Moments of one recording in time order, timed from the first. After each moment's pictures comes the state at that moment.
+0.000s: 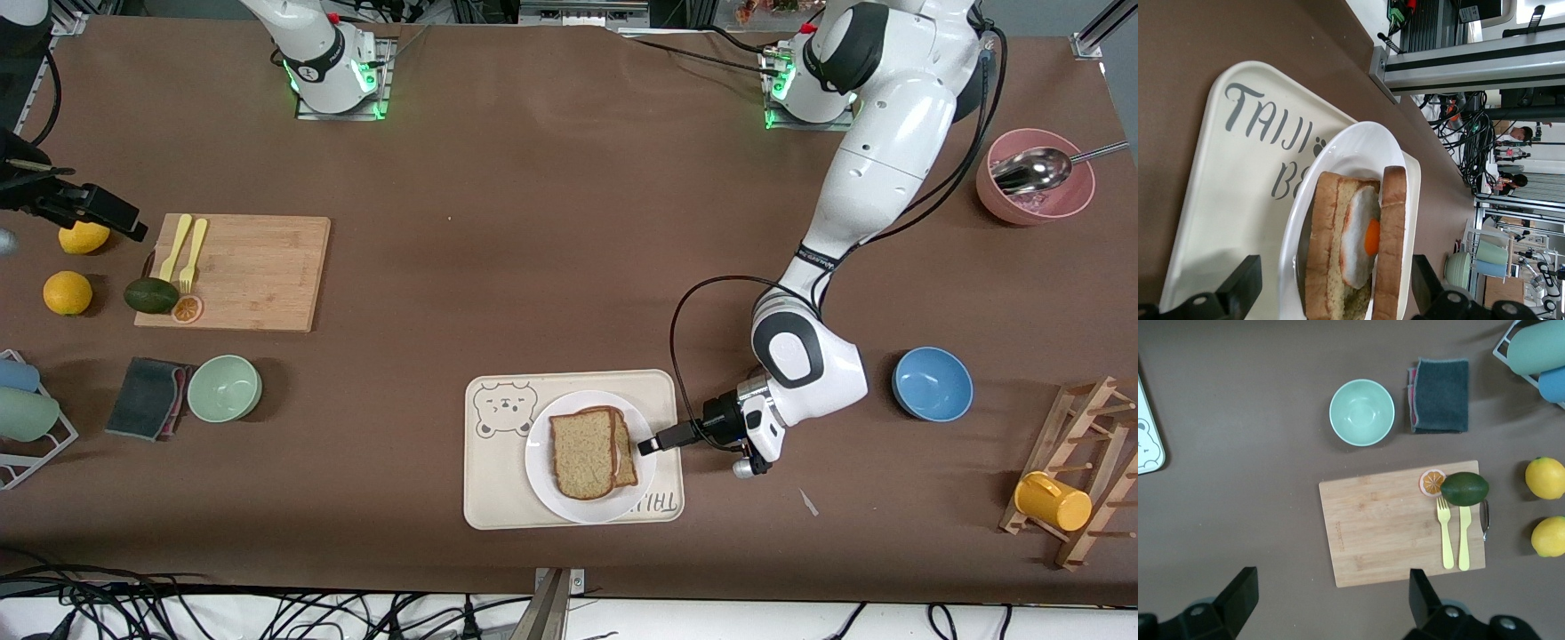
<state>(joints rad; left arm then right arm) -0.18 1.04 -0.19 -1.24 -1.30 2.46 0.42 -0.12 -0.01 0.04 -1.70 0.01 1.70 0.10</state>
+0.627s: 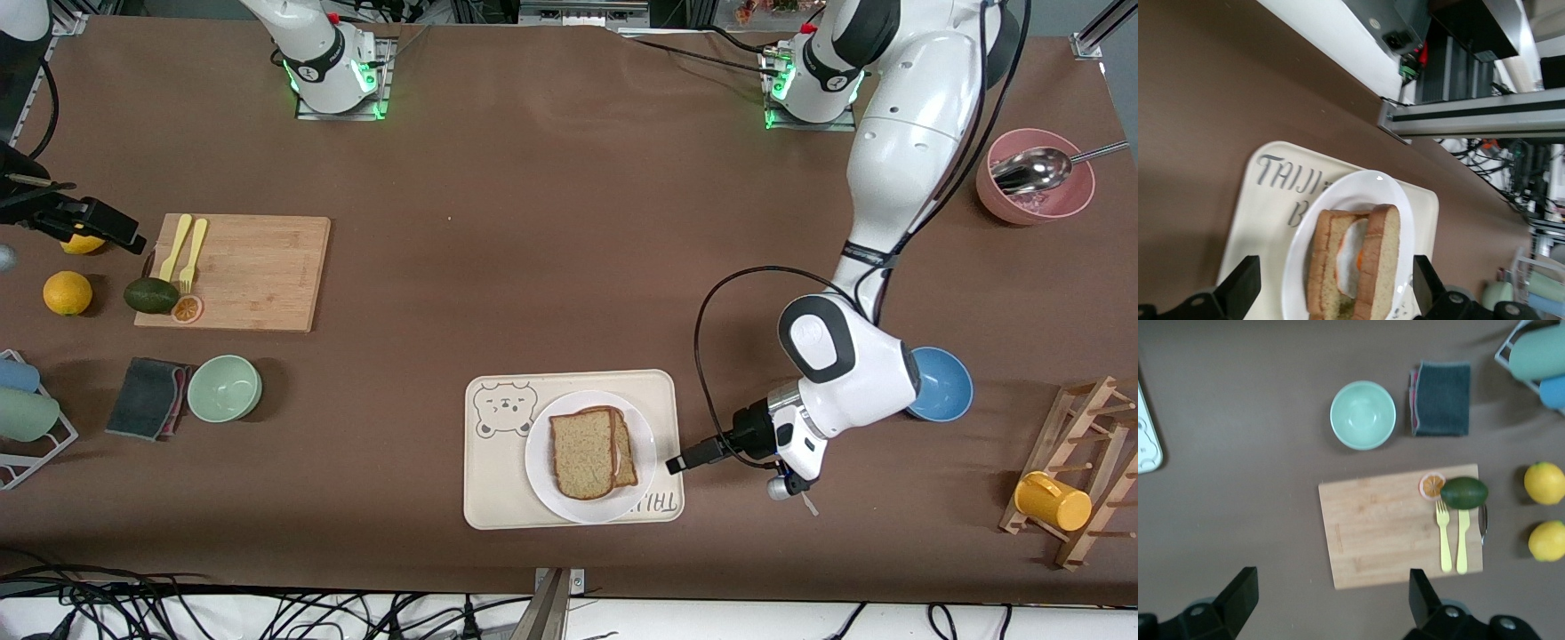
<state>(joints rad) -0.18 0.91 -0.13 -1.22 -0.82 2.46 -0.04 -0.11 0.03 0.05 -1.66 0.00 1.65 0.10</state>
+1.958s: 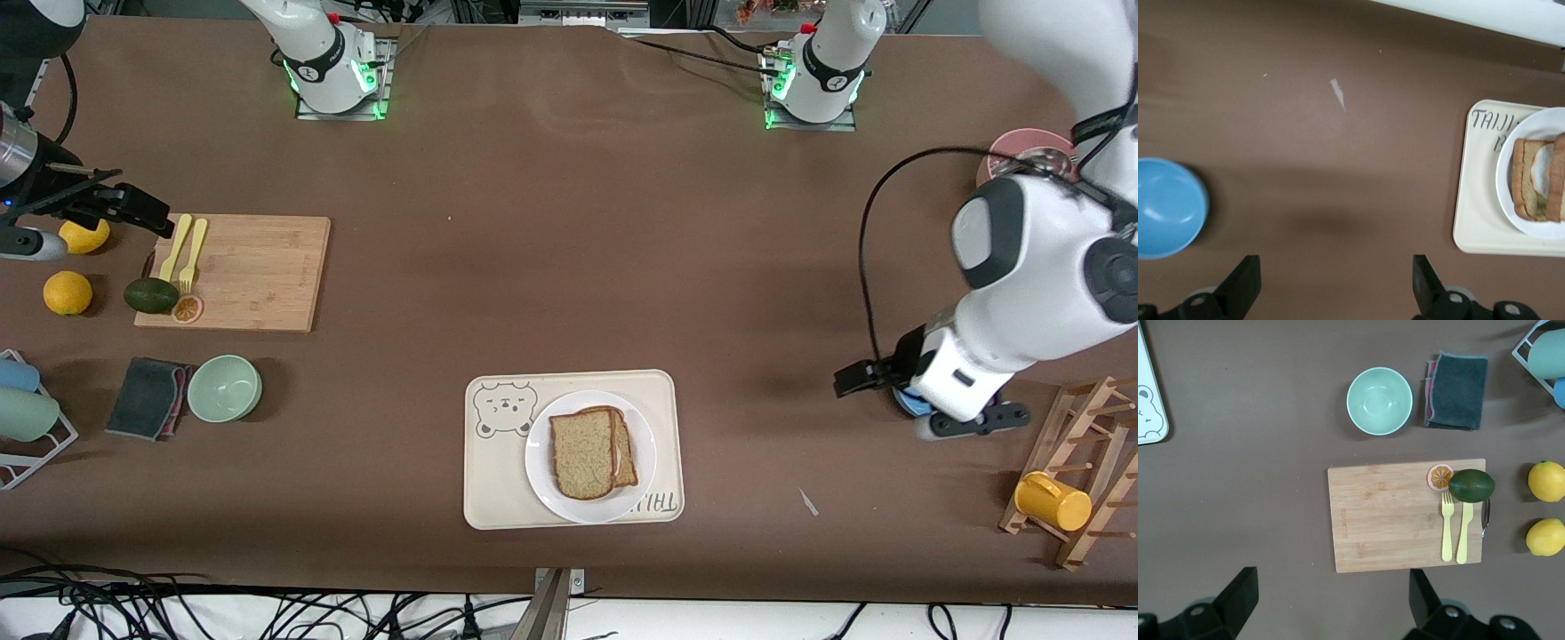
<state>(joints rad) -0.14 0.43 0.06 -1.41 -0.16 1.87 -0.21 -0.09 0.03 0.10 -1.64 -0.03 1.61 0.10</state>
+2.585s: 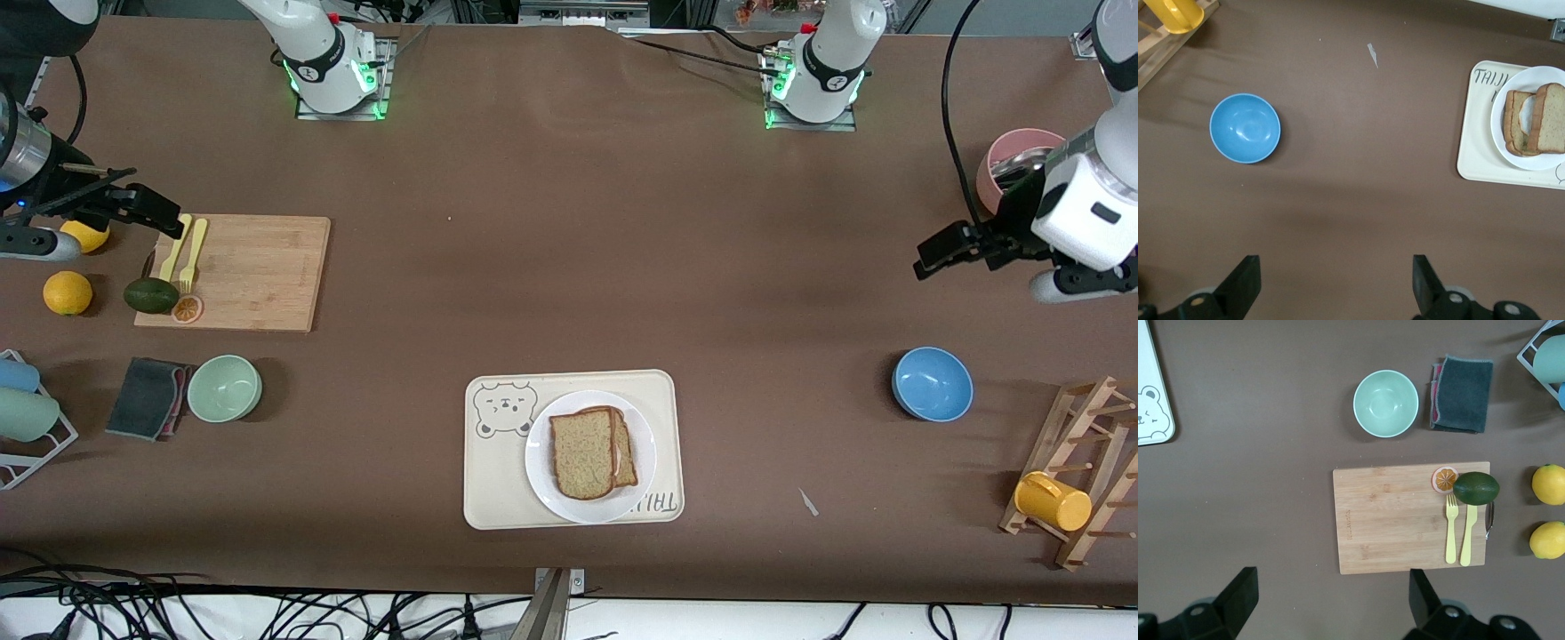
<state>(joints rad) -0.13 0.09 0.06 -1.54 -0.08 1.63 -0.25 -0.02 0.03 0.04 -1.64 -0.03 1.62 0.11</state>
